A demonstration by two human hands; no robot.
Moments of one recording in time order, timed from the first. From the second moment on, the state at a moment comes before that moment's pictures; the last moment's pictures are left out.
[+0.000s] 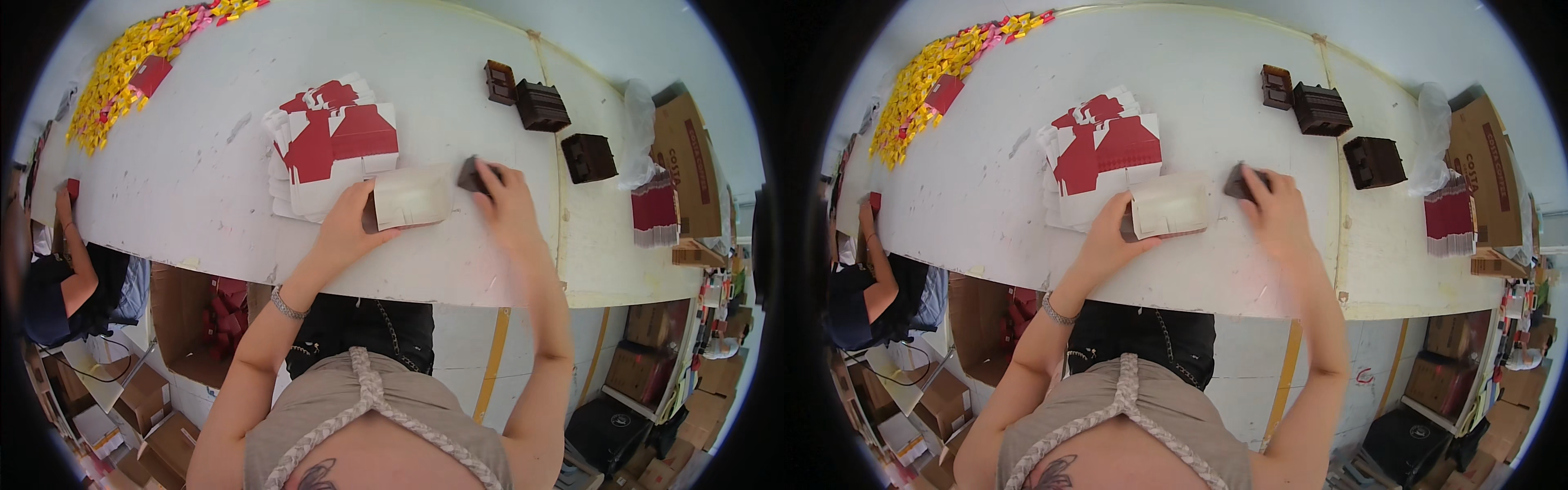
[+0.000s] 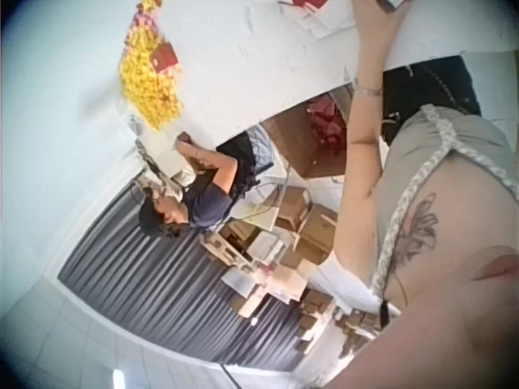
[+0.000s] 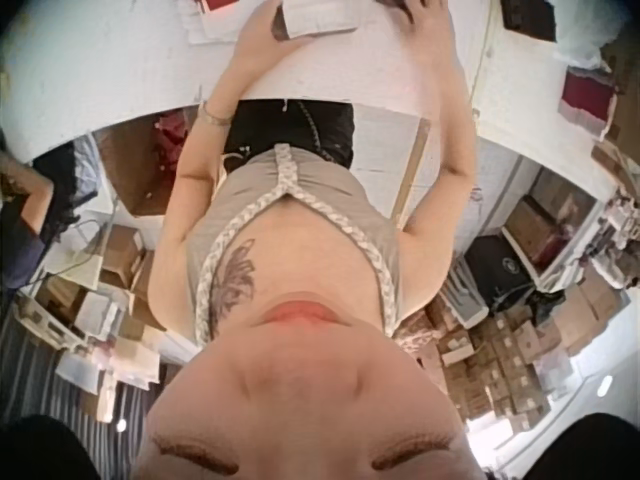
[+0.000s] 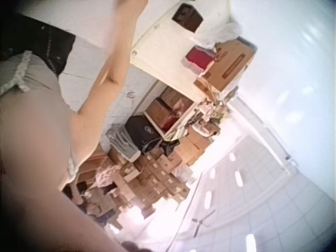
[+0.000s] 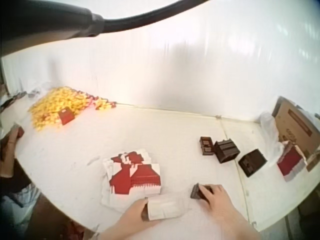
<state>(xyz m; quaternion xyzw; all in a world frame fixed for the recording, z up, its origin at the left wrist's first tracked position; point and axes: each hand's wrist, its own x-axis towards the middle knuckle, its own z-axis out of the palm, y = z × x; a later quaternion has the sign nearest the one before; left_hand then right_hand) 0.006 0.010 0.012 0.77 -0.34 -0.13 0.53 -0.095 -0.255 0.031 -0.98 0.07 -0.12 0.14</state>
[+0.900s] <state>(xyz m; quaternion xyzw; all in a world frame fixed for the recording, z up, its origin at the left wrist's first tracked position) 0.018 0.007 -0.003 0.79 -0.40 -0.07 0.45 -0.082 -0.201 0.044 -0.95 -0.27 -0.18 0.01</state>
